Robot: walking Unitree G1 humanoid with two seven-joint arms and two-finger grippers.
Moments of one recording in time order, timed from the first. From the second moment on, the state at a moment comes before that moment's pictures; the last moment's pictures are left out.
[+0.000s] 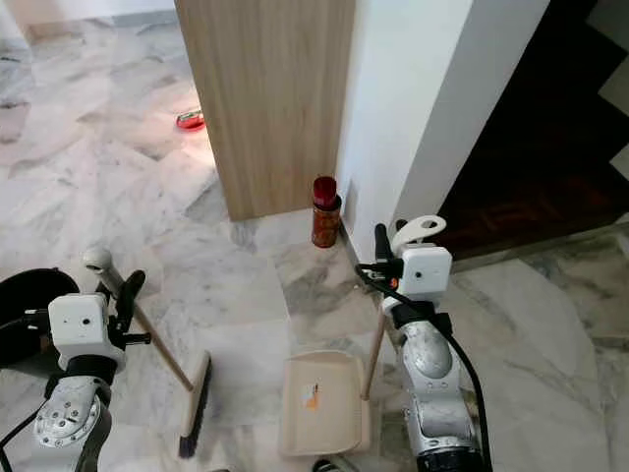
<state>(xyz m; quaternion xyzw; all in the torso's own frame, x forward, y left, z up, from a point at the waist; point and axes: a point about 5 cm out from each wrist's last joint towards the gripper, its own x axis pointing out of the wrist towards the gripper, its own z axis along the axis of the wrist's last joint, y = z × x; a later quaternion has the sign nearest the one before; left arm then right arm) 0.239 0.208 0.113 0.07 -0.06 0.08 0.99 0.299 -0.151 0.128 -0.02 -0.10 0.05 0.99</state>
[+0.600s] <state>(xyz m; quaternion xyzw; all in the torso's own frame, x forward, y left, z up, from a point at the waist) 0.240 0.207 0.113 0.07 -0.06 0.08 0.99 0.300 -0.153 0.130 -0.02 -0.10 0.04 0.99</state>
